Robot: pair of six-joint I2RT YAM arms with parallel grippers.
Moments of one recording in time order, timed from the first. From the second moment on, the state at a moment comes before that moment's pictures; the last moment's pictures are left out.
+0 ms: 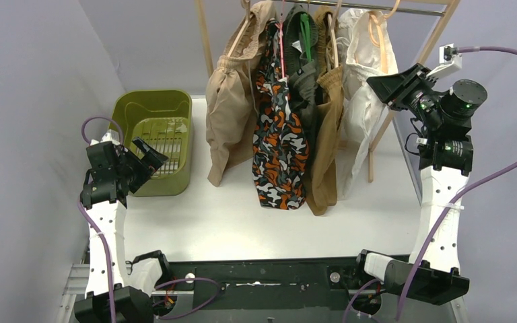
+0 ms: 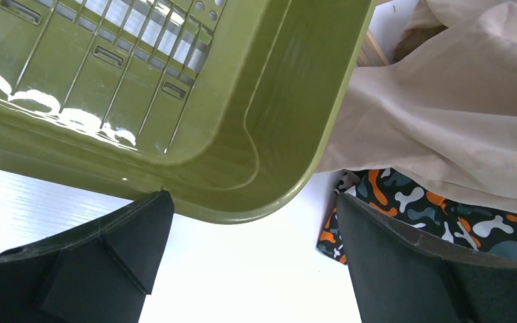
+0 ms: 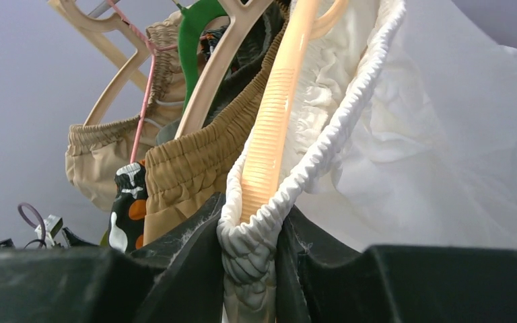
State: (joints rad) left arm 0.28 0.94 0.93 -0.69 0.30 -0.59; right arm -0.26 1.19 1.53 -0.32 -0.72 0.58
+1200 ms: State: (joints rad) left arm 0.27 0.95 0.93 -0.67 0.32 -0.61; right arm -0.26 1.01 1.34 0.07 -0.54 0.50
